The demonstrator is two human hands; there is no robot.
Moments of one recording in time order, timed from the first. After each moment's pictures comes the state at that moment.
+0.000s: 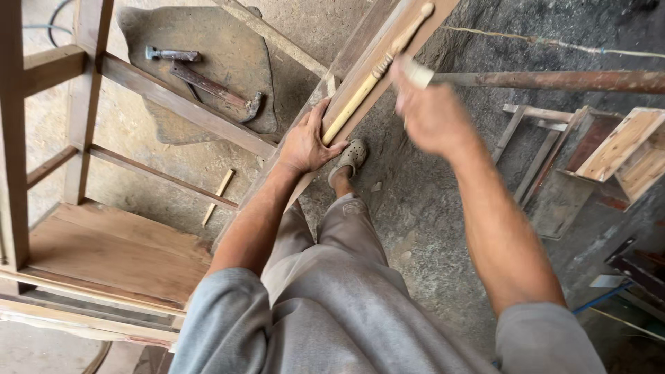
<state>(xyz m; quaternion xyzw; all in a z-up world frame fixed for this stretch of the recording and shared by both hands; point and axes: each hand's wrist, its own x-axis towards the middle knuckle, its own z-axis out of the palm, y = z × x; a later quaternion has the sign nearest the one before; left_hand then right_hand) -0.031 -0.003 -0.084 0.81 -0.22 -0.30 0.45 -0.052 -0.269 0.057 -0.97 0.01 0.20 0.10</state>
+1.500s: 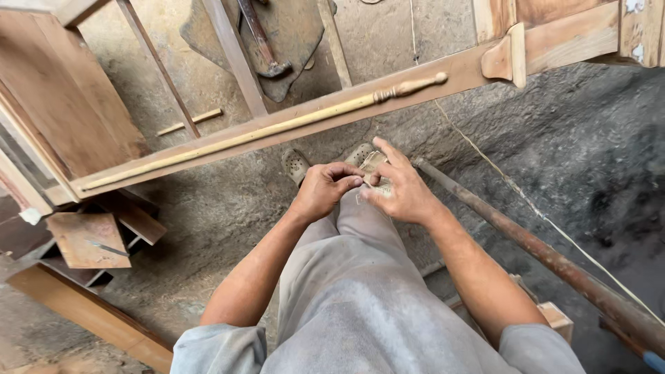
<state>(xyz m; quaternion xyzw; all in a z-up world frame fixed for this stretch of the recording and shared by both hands) -0.161 -0.142 0.050 0.64 0.17 -0.22 0.72 -0.073 -0.335 0.108 -0.84 -0.40 0.10 0.35</state>
